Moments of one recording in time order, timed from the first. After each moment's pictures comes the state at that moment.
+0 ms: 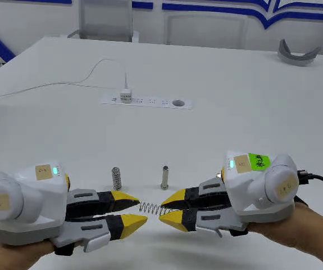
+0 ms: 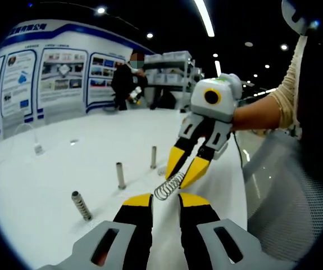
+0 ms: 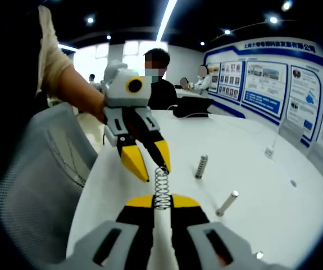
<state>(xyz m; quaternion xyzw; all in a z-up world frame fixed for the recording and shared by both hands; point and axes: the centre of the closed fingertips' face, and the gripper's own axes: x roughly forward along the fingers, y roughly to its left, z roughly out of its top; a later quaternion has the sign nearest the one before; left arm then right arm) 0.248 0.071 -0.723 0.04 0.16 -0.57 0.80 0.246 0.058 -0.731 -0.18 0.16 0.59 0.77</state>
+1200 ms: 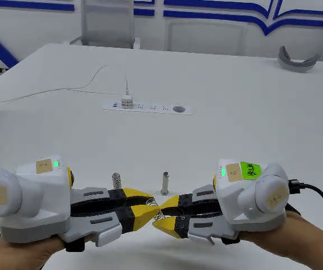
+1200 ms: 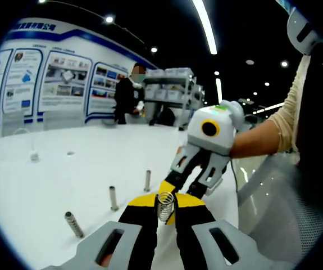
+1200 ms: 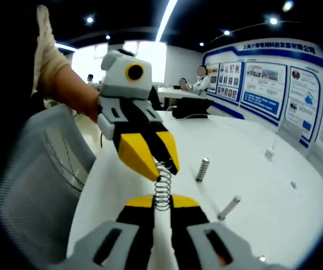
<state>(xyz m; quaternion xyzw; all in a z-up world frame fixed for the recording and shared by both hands) 0.249 0.050 -0.686 -0.01 0.12 -0.57 0.81 0.250 0.067 -0.729 -0.18 0.16 0.58 0.78</state>
